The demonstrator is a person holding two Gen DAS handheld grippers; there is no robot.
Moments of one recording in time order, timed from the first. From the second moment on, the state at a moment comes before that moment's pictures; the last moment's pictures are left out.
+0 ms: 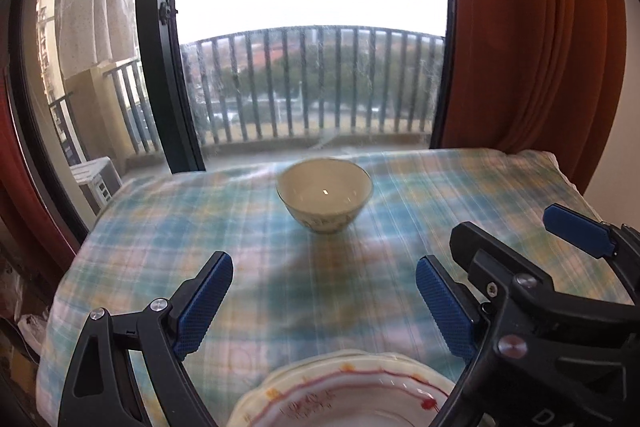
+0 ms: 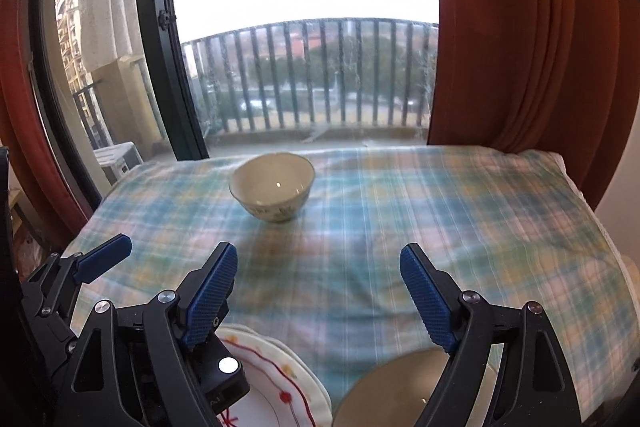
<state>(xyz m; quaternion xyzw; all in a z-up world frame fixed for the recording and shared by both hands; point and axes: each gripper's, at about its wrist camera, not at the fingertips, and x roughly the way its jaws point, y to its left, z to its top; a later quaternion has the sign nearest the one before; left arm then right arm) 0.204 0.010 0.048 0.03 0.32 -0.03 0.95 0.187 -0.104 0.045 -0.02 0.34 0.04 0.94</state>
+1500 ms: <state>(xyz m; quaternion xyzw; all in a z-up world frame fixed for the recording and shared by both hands) 0.407 0.028 -0.041 0.03 0.42 0.03 0.91 0.415 -0.087 -0.063 -0.03 0.43 0.02 0.90</state>
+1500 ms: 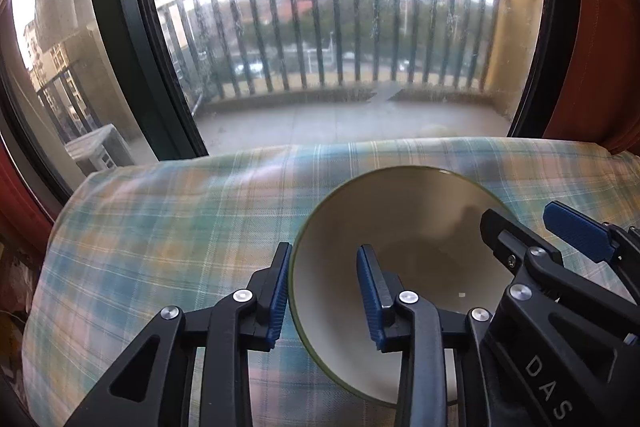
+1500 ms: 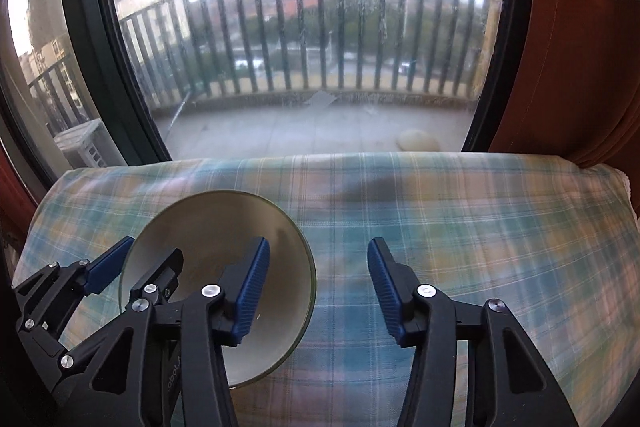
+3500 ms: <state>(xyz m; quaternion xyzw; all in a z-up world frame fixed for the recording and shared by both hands) 0.229 0.010 0.044 0.02 0.37 0.04 0.93 0.236 -0.080 0.037 -0.05 0.40 0.04 0.91</state>
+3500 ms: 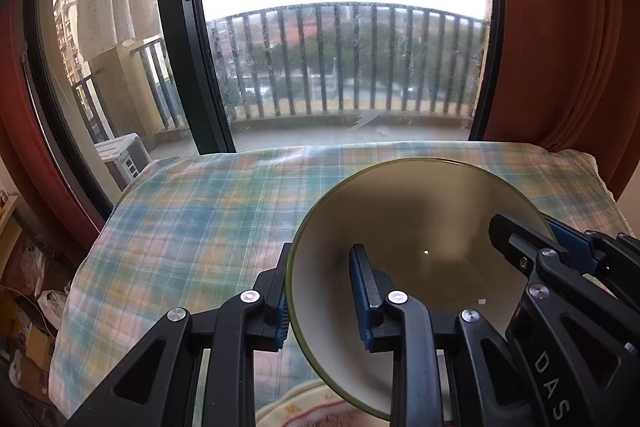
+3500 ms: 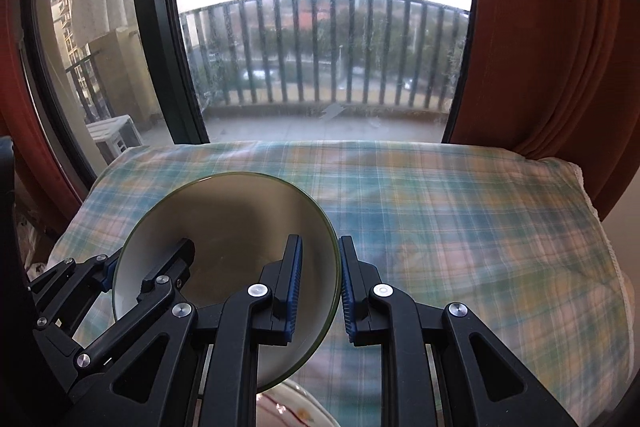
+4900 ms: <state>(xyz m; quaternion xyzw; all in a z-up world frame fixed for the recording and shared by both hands) 0.129 -0.114 -0.017 0.05 0.39 -0.05 0.92 0.102 -0.214 0.008 -0.04 0.42 -0.05 0.91</state>
